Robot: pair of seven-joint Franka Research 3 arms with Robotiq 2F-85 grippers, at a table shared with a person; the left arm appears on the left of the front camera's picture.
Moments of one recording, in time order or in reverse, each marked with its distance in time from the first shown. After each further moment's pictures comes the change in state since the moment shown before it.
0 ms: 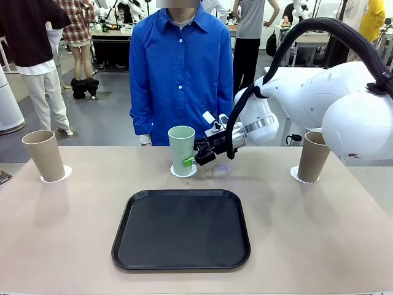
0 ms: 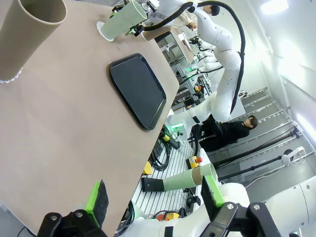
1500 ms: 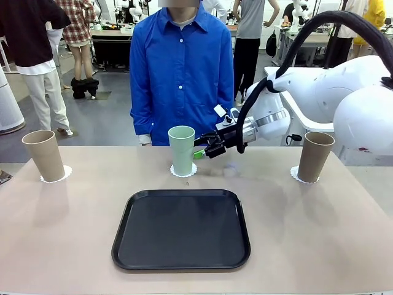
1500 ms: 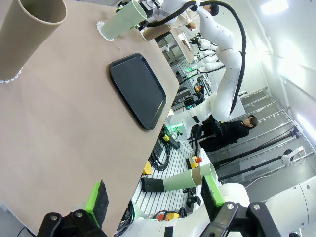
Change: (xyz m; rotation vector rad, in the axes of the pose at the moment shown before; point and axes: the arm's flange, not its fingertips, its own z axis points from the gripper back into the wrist) left arm 0.000 0.000 0.000 0.000 0.000 0.000; right arm 0.005 -0.001 0.046 -0.056 -0.008 -0.002
